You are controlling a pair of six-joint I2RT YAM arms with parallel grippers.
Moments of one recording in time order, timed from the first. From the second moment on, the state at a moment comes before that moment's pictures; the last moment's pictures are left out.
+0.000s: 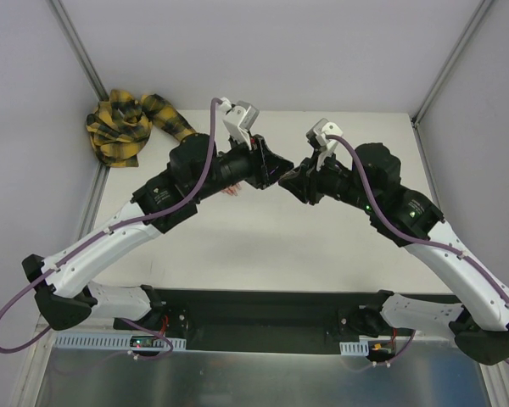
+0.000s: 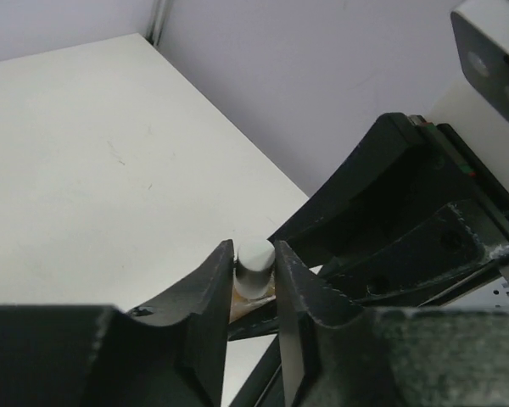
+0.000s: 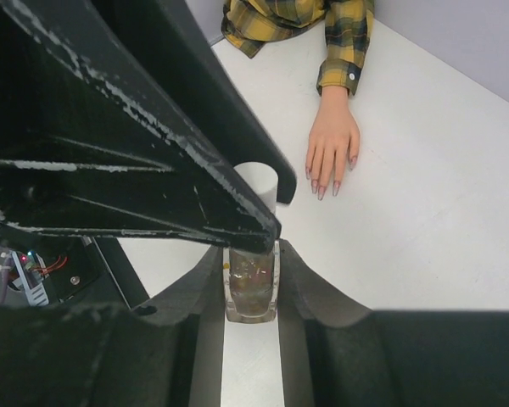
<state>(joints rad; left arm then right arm) -0.92 1.24 1.43 -0.26 0.04 -0.47 0.81 1.07 1.36 -0.53 -0.17 0.06</state>
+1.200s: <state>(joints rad) -0.72 1.14 1.42 -0.25 0.67 -0.43 0.78 1.04 1.38 -0.53 -0.64 0.00</state>
